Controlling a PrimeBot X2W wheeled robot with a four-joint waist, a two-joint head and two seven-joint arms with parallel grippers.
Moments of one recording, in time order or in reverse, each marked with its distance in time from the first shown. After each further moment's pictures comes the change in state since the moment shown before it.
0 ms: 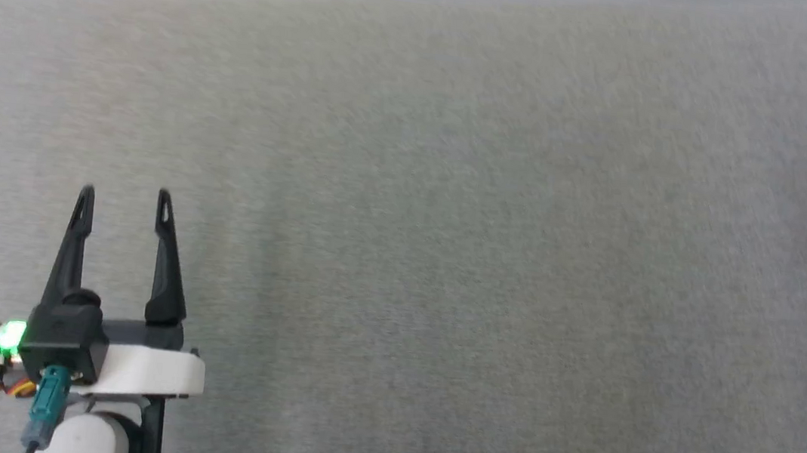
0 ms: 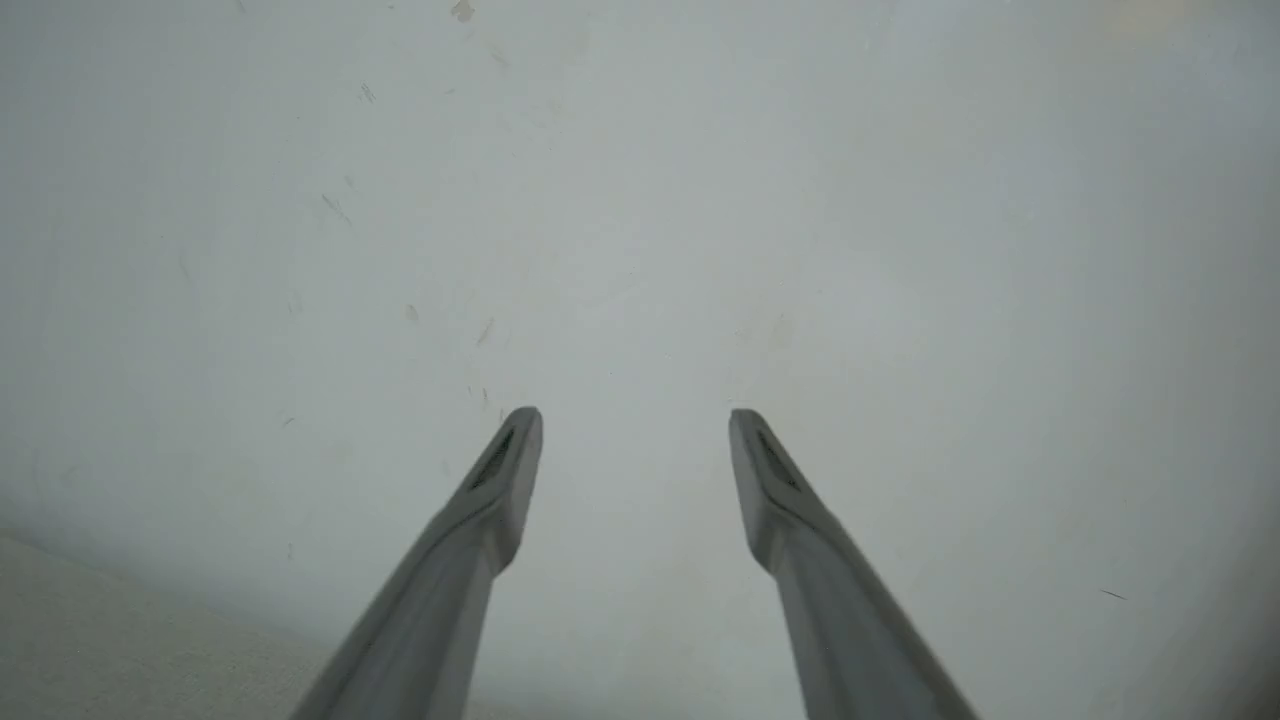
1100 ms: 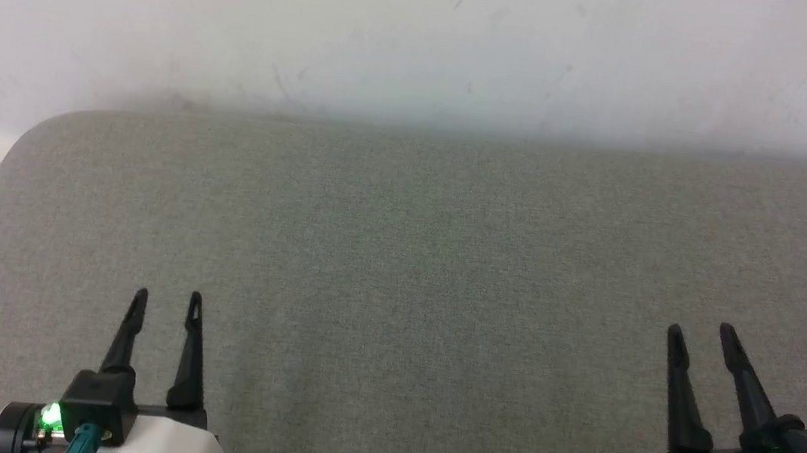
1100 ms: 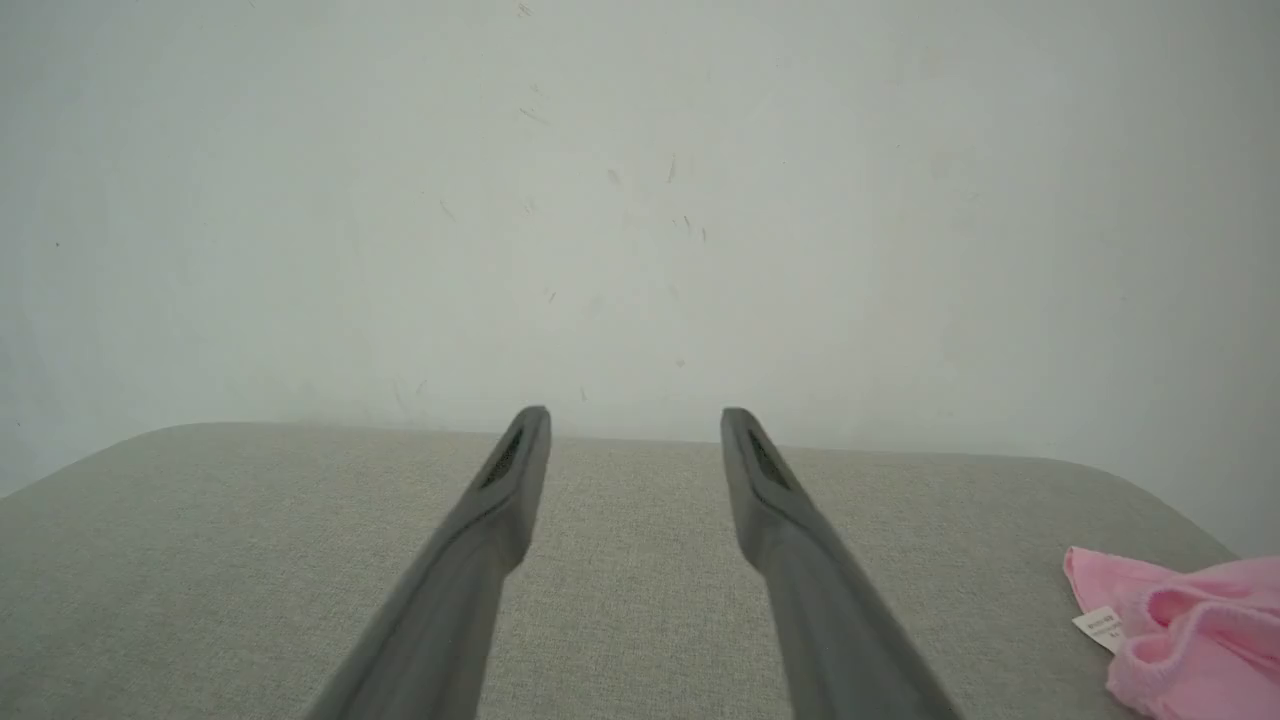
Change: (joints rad) left arm 0.131 -0.057 0.007 0.114 -0.022 -0.095 0.001; right arm 0.684 0.257 0.017 -0.164 0.083 0.000 0.000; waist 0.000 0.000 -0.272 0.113
